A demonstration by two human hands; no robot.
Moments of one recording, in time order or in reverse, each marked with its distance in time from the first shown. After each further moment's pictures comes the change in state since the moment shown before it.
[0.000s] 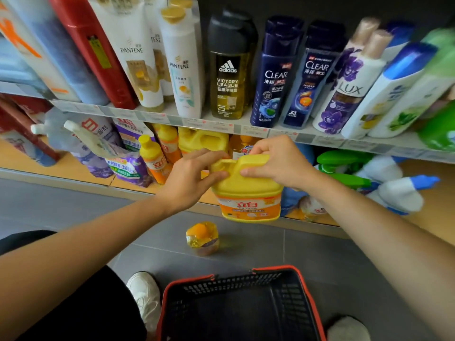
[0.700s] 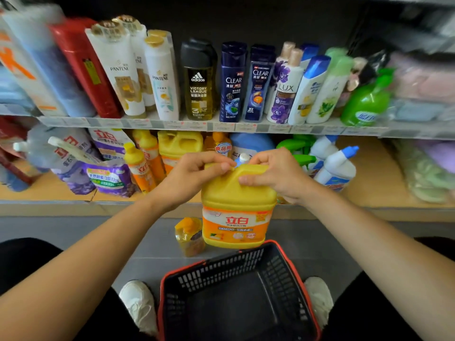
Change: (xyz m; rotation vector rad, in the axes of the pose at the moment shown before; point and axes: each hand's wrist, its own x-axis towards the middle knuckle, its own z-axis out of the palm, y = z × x) left_hand -0.035 0.072 -0.011 -0.638 -0.169 -0.005; right_hand -0.121 -0.042 -0.002 0.375 0.167 0.136
